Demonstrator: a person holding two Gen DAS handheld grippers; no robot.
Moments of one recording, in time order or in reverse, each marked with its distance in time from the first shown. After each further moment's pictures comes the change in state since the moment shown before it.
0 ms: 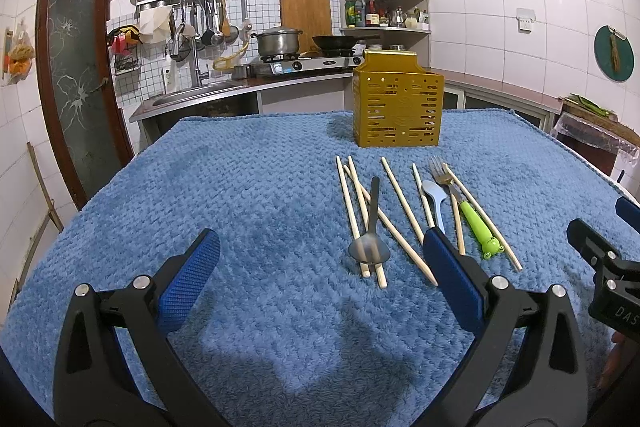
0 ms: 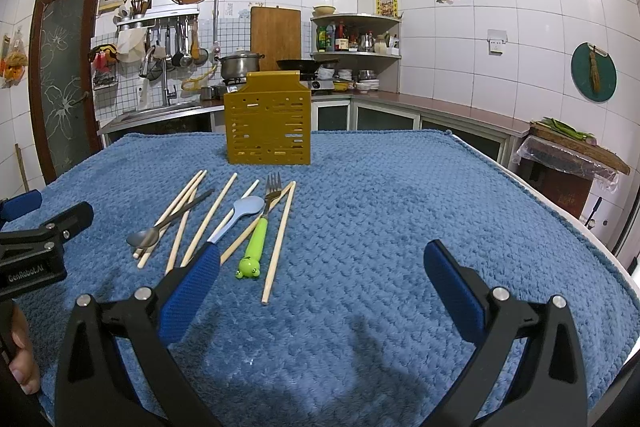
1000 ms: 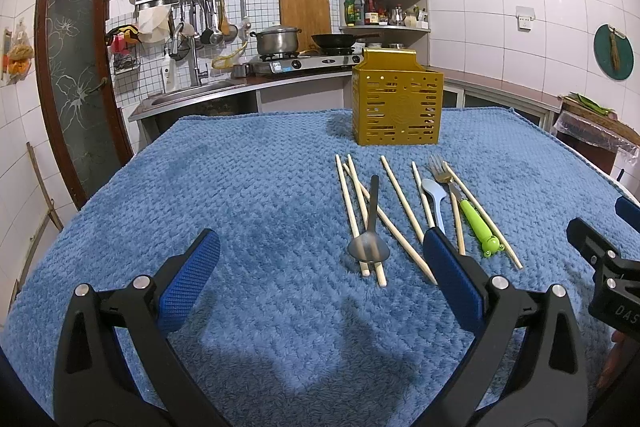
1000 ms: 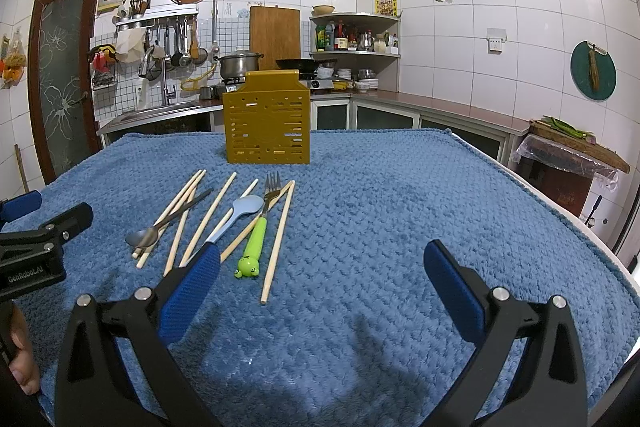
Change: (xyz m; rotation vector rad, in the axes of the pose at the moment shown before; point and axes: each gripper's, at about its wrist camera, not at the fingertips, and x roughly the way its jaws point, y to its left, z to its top) left arm 0.001 0.004 0.000 -0.006 0.002 -0.010; right arm -0.002 -0.003 0.001 0.000 0.001 0.000
